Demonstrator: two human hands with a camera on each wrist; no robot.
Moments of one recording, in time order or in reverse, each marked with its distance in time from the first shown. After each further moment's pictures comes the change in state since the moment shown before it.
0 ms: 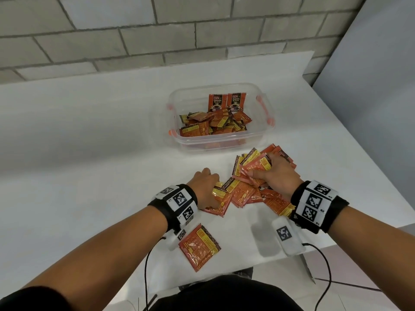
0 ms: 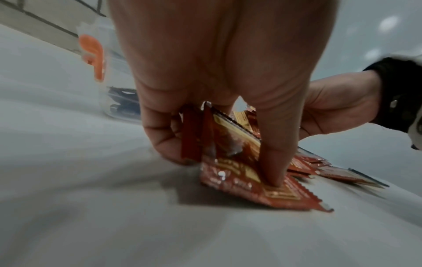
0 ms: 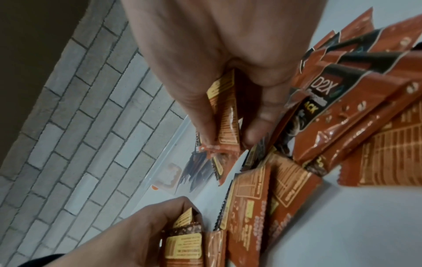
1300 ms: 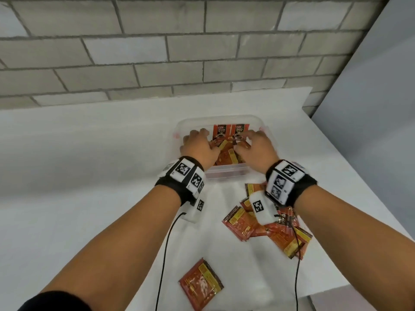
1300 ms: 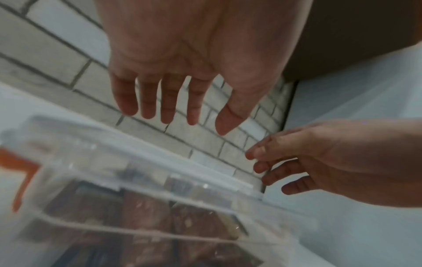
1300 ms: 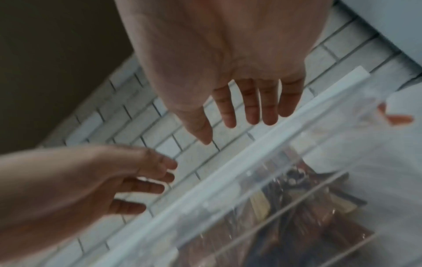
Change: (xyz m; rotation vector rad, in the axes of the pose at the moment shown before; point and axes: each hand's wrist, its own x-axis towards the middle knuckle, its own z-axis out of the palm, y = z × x) left_hand 0.030 0.007 -0.130 -0.258 0.606 -0.227; right_hand 0.076 -0.106 0.002 -0.396 0.233 -0.372
